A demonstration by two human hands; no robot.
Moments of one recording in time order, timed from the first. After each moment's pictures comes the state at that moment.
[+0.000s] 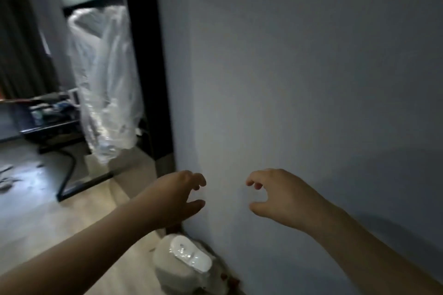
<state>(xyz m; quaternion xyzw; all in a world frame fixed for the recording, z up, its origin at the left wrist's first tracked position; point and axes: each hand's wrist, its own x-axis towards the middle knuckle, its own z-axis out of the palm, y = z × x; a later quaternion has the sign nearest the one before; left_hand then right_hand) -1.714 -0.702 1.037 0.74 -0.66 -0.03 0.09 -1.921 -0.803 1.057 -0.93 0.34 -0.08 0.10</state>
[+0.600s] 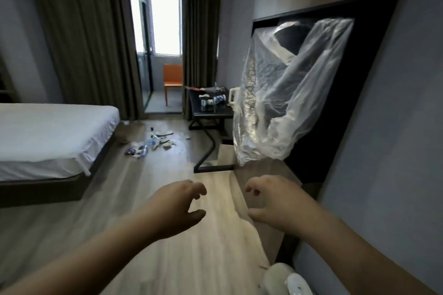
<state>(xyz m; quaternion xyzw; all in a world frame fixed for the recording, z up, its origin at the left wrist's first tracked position) -1.415 -0.422 1.016 0.91 -0.40 0.00 0.12 -1.513 -0.623 1.048 -1.00 0.04 -0.04 0.08</state>
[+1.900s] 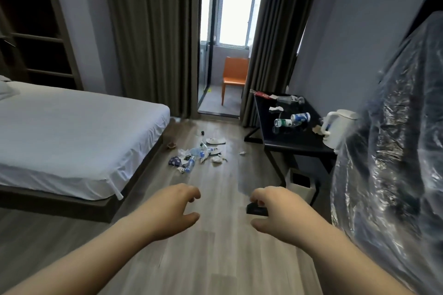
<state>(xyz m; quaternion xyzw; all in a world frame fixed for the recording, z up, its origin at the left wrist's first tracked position) -0.742 -0.373 0.970 0.96 -0.24 -0.04 0.13 -0.782 -0.612 0.995 -0.99 -0.09 0.03 0.06</state>
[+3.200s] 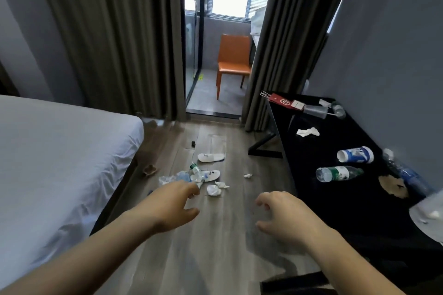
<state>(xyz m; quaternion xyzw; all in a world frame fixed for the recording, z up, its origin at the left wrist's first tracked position) 0.014 -0.444 0.911 0.95 -0.26 -0.10 0.15 -0.048 -0.693 0.931 -0.99 -0.02 0.12 0.08</state>
